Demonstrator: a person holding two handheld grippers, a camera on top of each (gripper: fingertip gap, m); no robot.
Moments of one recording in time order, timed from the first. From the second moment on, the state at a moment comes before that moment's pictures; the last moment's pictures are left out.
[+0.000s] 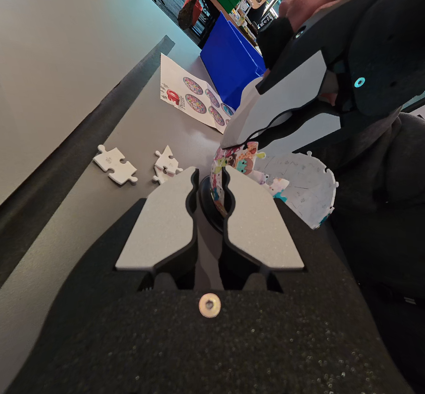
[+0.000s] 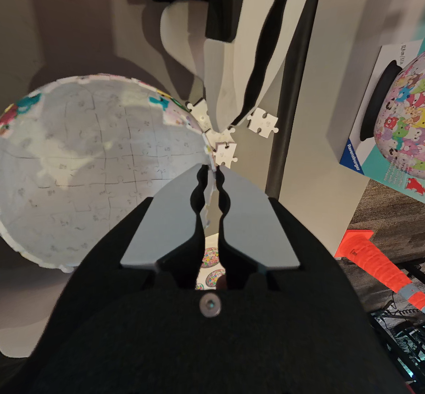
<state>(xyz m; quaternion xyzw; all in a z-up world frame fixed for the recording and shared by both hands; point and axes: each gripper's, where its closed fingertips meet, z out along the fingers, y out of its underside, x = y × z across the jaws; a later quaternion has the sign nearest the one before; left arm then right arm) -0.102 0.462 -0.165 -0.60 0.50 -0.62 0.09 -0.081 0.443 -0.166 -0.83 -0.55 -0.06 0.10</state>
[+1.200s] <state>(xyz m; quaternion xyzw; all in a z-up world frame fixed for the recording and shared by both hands) -0.103 0.475 -0.153 -0.60 0.47 -0.64 0.12 -0.084 0.433 -0.078 -0.80 -0.46 0.04 0.37</state>
